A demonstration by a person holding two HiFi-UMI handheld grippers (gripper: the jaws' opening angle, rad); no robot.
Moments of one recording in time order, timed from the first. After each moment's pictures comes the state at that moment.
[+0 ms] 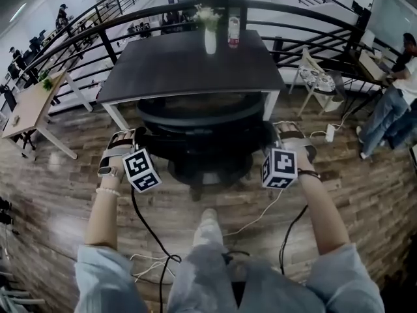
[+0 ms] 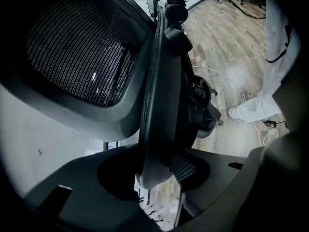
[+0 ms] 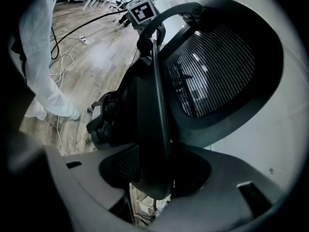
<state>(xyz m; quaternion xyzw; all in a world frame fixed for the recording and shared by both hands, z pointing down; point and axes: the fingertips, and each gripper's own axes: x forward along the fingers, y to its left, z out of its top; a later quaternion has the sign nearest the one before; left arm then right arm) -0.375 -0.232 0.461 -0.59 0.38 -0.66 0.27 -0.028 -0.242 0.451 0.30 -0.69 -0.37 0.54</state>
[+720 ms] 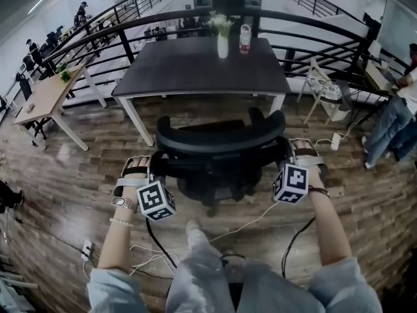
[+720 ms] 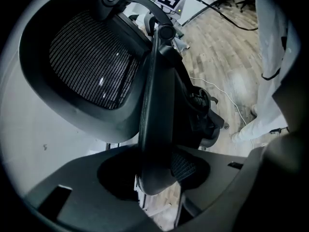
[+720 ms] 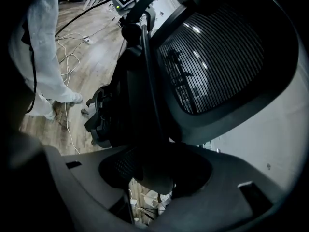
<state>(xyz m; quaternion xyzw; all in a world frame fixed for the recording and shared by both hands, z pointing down) -0.316 -0.082 0.461 -0.61 0.41 -0.62 0.28 0.020 -0.150 0.456 0.31 -0.68 -0.36 0.56</state>
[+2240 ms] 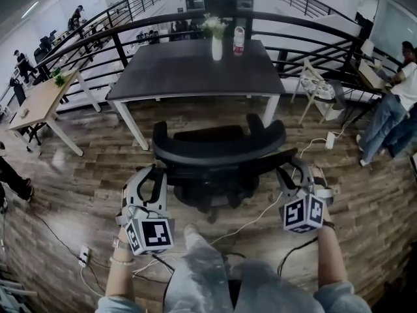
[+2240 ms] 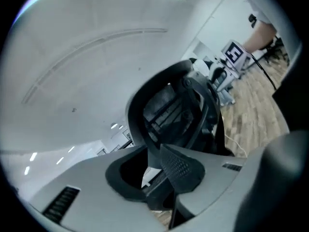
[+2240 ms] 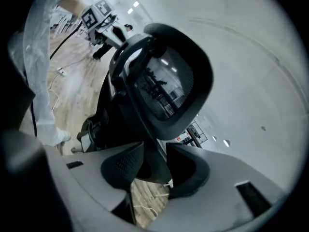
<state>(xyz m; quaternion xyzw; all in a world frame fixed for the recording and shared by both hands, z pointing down) -0.278 -0.016 0.349 -0.72 0.60 -0.28 0.23 0.027 -0.068 0.408 0.42 -0.76 -0.29 0.41</state>
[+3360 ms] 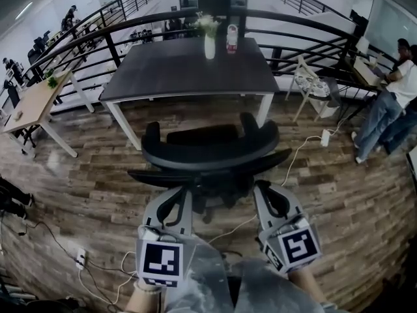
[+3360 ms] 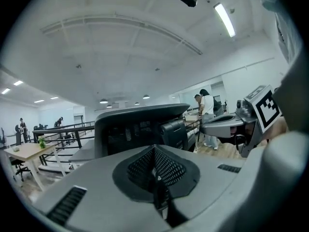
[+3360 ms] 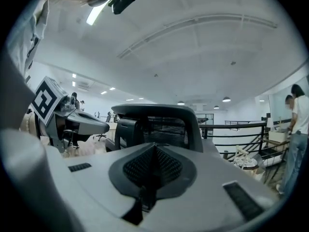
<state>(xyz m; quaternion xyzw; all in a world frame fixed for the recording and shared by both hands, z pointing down) -0.189 0.023 0.329 -0.81 0.57 -0.15 -0.02 -0.044 0.006 0.337 0.48 -0.88 0.00 0.07</state>
